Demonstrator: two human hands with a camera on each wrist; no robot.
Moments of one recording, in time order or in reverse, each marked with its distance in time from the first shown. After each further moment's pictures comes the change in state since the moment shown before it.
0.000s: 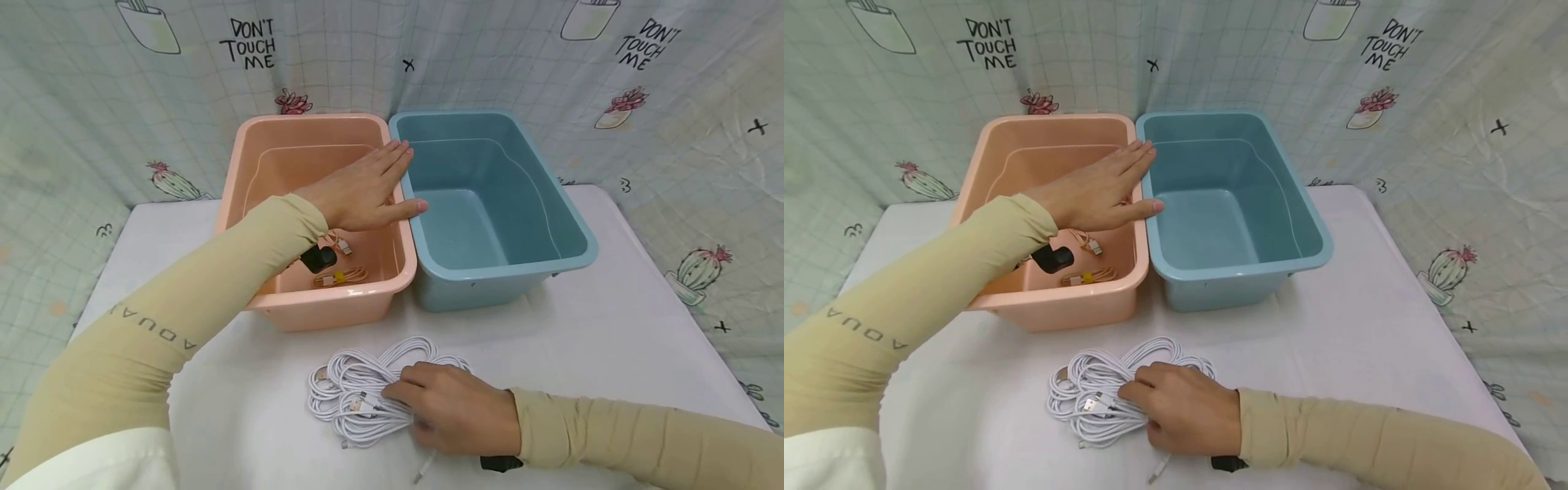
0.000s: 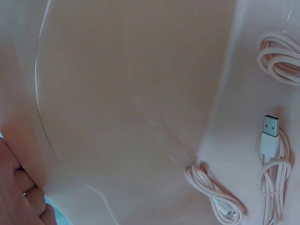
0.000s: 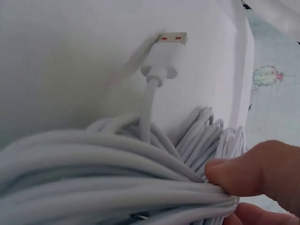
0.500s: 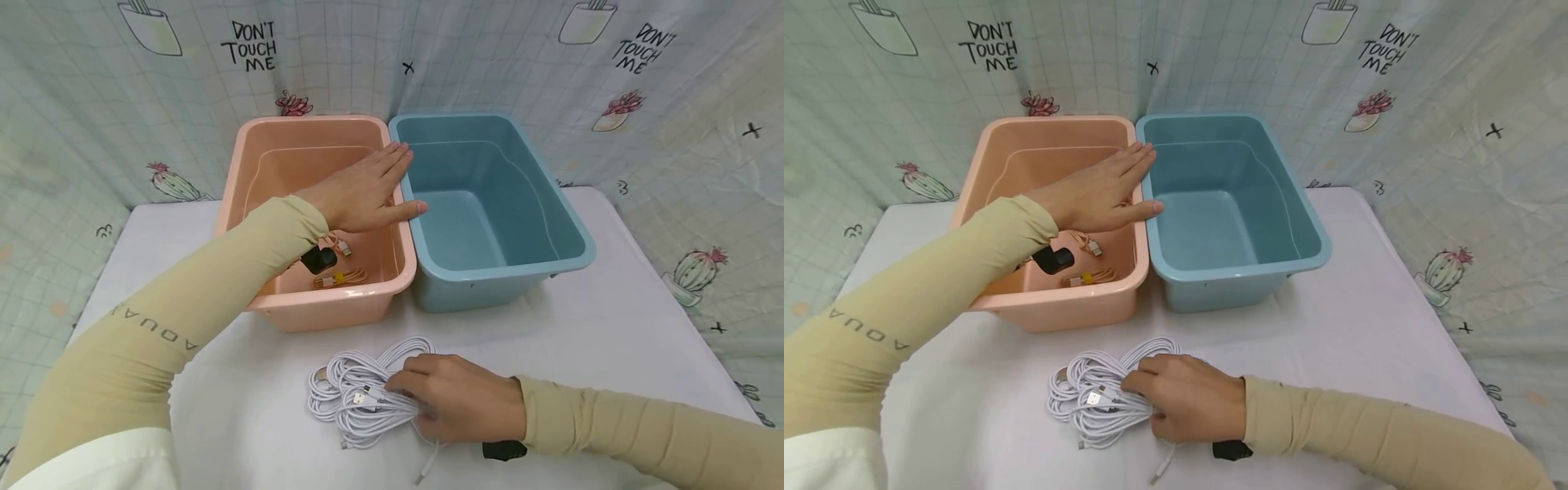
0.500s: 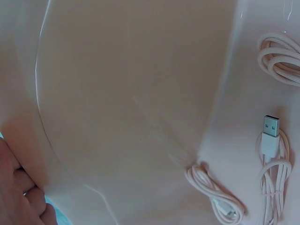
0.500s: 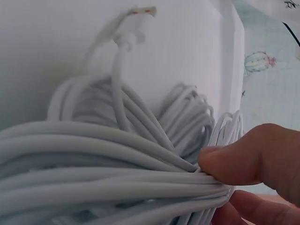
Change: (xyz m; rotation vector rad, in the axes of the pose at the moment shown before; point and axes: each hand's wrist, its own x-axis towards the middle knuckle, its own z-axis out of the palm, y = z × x) left_hand -0.001 0.002 -0.001 -0.007 -0.002 0.004; right_hand 0.005 0.009 -0.017 0.141 -0.113 0.080
